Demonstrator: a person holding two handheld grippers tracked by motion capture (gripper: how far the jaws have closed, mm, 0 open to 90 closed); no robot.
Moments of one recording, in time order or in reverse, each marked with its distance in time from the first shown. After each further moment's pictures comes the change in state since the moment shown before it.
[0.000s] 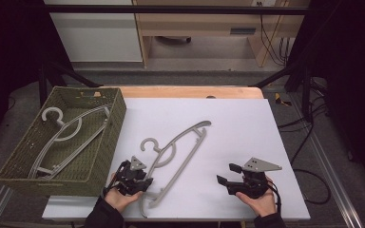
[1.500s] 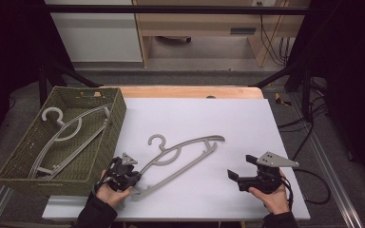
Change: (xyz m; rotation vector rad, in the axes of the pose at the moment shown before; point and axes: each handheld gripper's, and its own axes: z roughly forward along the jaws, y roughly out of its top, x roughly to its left) left arm 0.023 -0.005 -0.010 0.052 0.037 -0.031; right arm -0.019 0.012 -0.025 -0.062 -0.064 0.013
